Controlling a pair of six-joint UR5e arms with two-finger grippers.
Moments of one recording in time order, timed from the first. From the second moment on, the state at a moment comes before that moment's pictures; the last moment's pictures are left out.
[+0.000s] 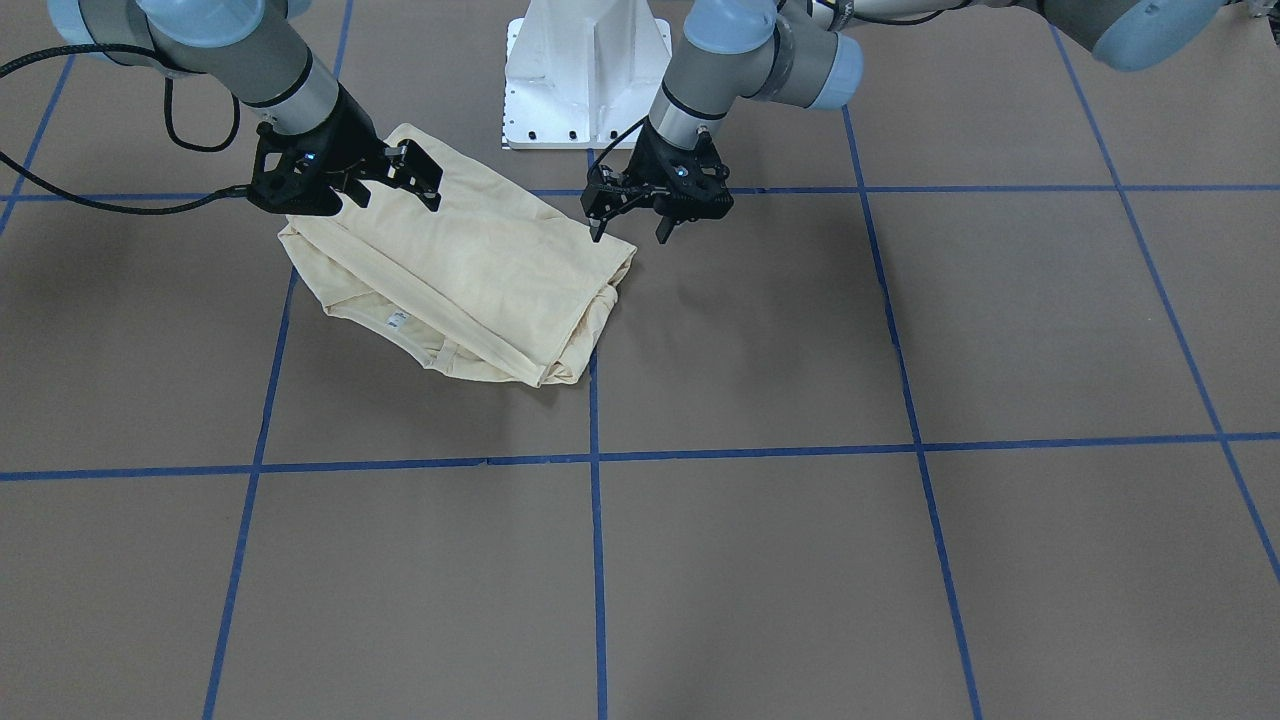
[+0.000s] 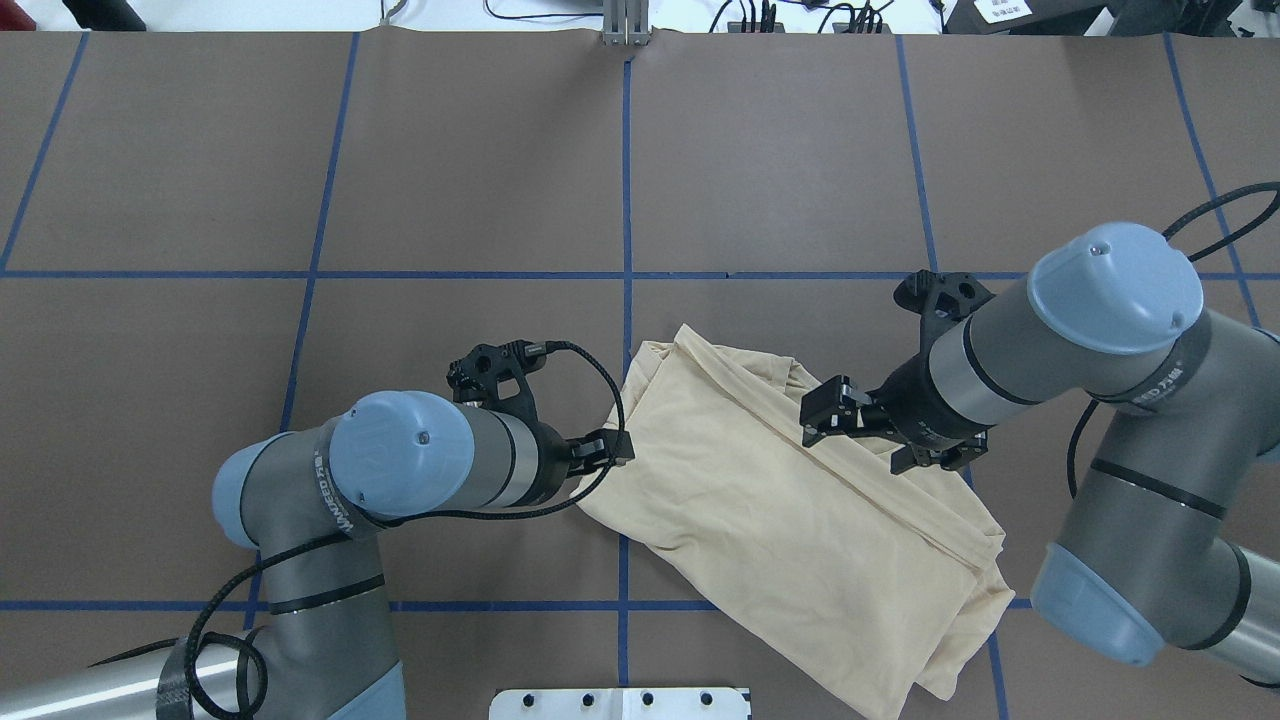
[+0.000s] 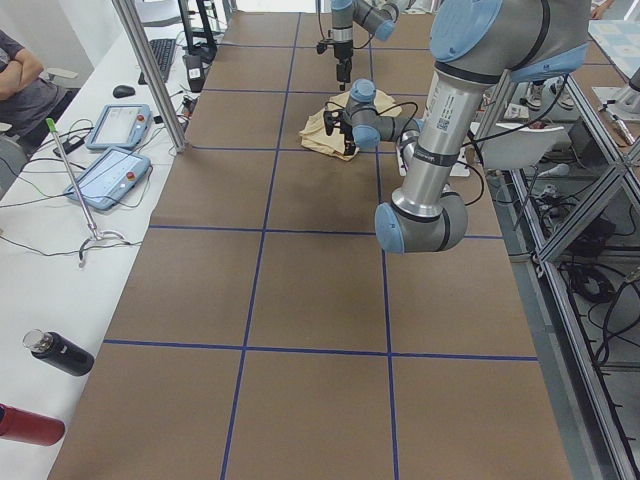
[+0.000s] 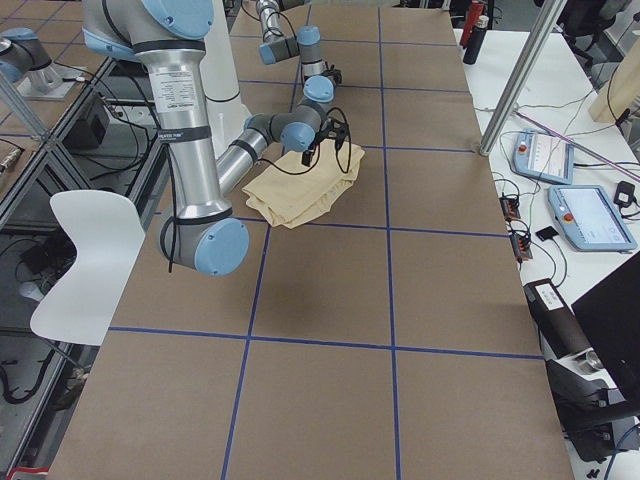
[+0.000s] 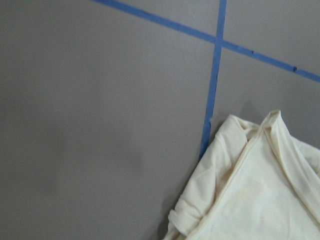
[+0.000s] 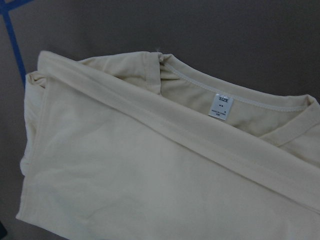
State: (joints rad) left arm -0.31 -2.10 -1.78 -1.95 -1.69 -1.62; right arm 0.62 -1.33 2.06 -1.39 2.15 1.45
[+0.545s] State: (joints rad) left arm -0.28 -2.11 -1.73 -1.96 -1.68 -1.62; right arm 0.63 -1.29 2.04 -1.39 2.12 1.45
